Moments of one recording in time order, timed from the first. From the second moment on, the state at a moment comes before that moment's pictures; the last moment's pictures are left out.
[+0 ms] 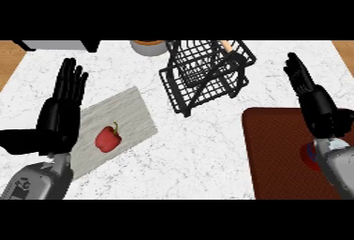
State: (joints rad) left arm -0.22 0.31 -0.19 -1.67 0.24 0.40 0.00; right arm -0.32 -0.54 0.25 -1.45 -0.24 -0.23 -0.09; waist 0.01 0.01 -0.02
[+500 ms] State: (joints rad) left arm -0.09 0.33 -0.23 -1.59 0.30 0.31 0.12; right arm -0.06 -0.50 -0.10 -1.51 -0.31 -0.50 -0.32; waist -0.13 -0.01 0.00
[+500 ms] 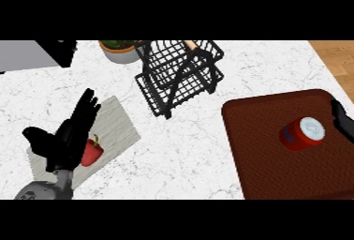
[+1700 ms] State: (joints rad) left arm -0.19 0.32 -0.28 -1.51 0.33 0.14 0.18; right arm 0.85 -0.52 -0.04 -2.04 0.31 -0.85 0.13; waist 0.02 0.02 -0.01
